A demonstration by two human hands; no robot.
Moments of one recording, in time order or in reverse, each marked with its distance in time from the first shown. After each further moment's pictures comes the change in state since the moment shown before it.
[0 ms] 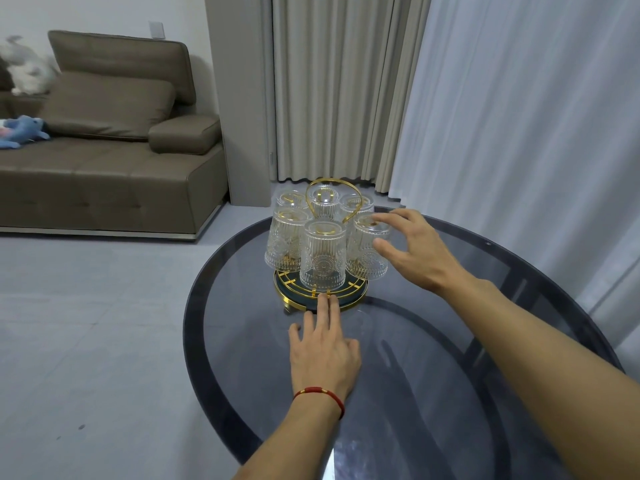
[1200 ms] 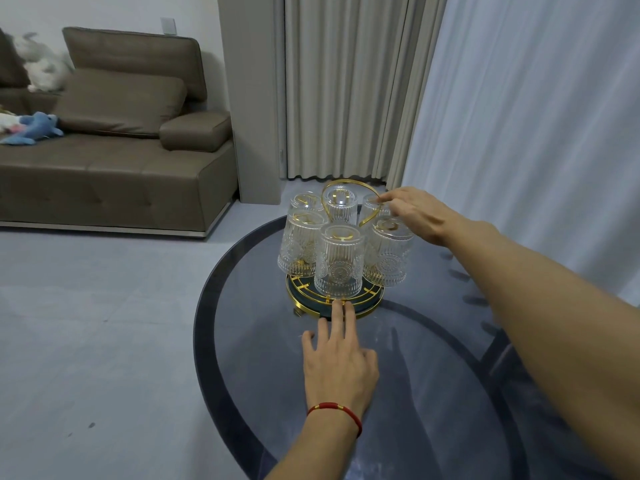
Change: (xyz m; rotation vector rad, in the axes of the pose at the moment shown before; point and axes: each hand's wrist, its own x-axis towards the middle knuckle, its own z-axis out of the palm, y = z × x) left_hand 0.002 0.000 -0.002 -0.008 -0.023 -0.001; right_hand 0.089 -0.004 -0.012 -0.111 -0.236 0.059
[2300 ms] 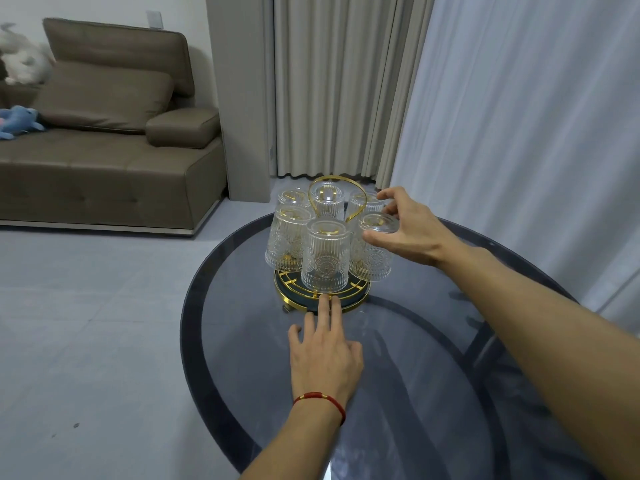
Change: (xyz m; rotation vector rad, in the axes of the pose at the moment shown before) left_hand -0.002 -0.002 0.001 -0.018 0.034 0.000; right_hand -0.037 0.015 0.020 0.131 0.138 -0.124
